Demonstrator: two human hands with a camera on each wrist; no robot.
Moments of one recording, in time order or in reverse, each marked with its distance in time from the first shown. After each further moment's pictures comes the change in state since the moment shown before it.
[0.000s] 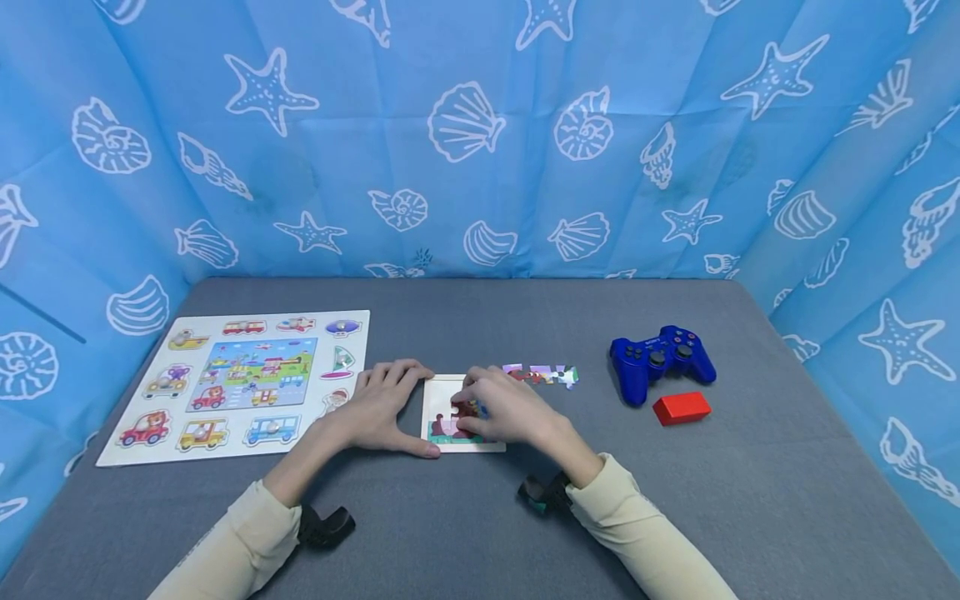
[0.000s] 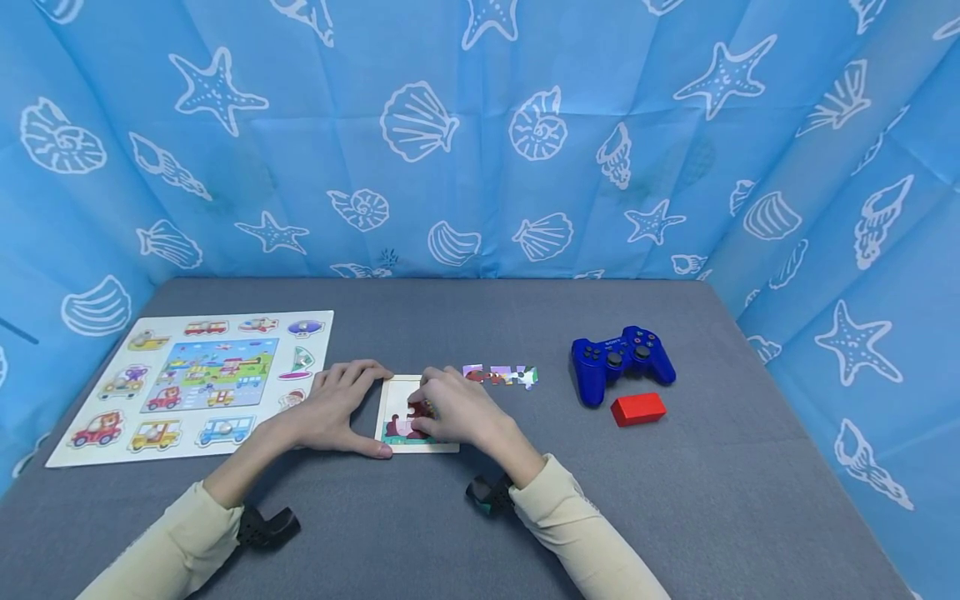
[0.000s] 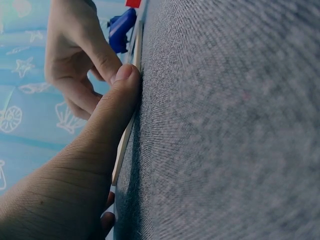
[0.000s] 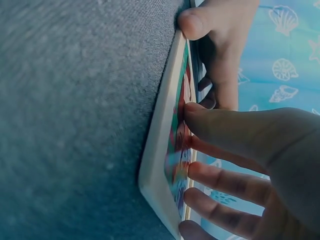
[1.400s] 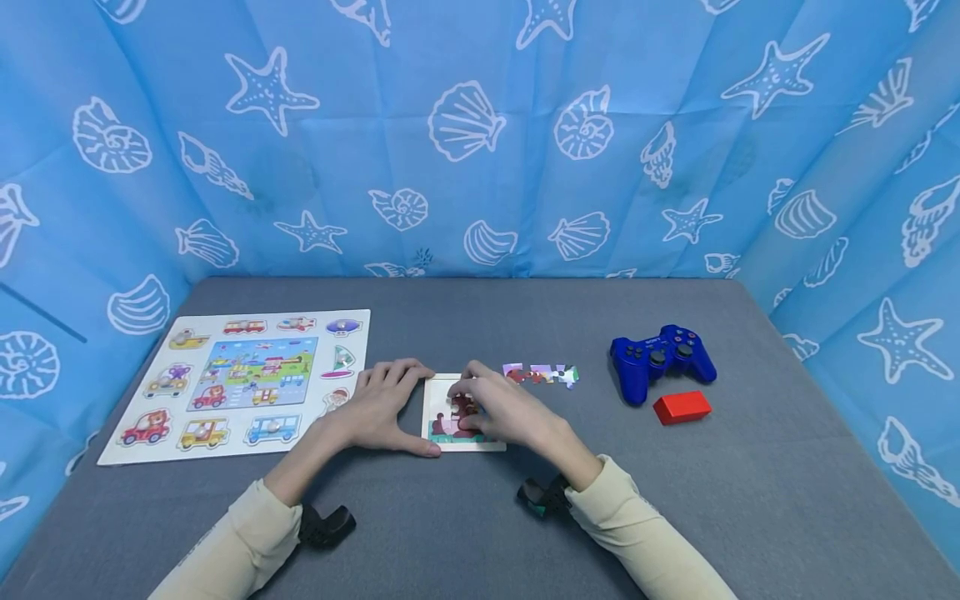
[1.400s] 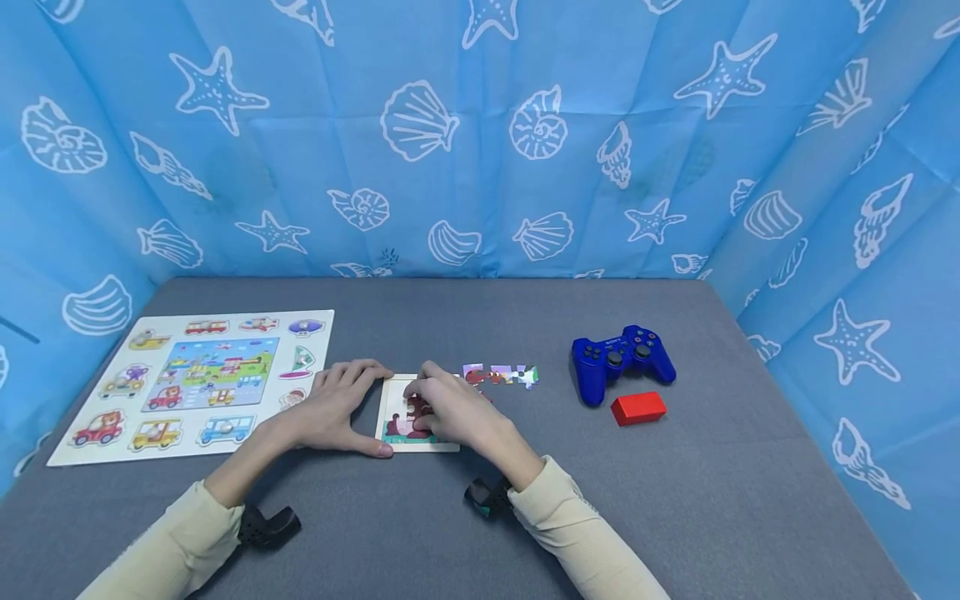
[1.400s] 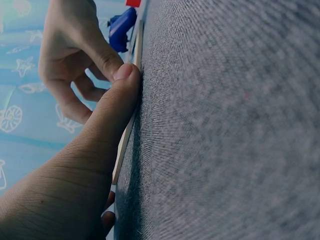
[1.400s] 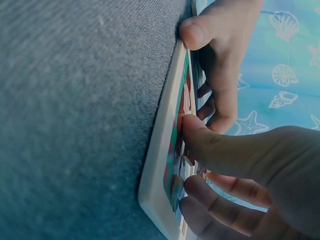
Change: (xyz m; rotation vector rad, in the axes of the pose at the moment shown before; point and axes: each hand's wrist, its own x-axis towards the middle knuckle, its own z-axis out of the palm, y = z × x) left_hand -0.001 0.001 -0.001 -0.002 -0.001 0.000; right_hand 0.000 -0.003 0.003 0.093 0.046 -0.014
